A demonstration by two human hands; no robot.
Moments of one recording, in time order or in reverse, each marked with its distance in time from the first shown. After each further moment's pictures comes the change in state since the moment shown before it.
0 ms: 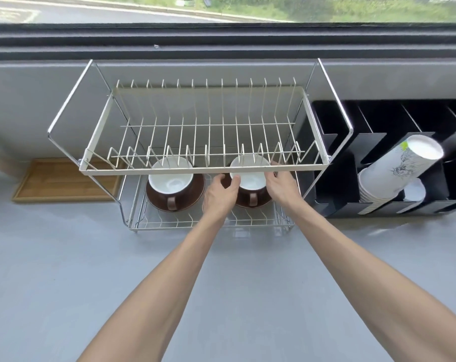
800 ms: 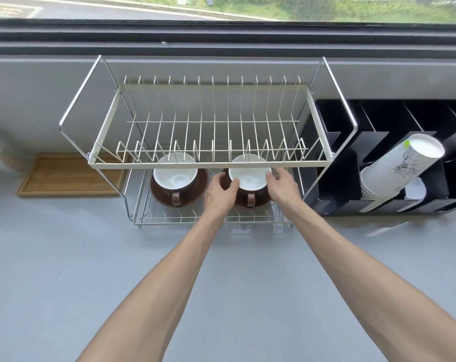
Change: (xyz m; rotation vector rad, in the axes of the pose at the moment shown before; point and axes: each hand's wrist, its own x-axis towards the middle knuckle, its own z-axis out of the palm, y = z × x) left_hand 0.000 -0.016 -0.003 -0.147 0.017 0.026; right_hand -0.010 0.001 0.007 0.025 0.041 0.120
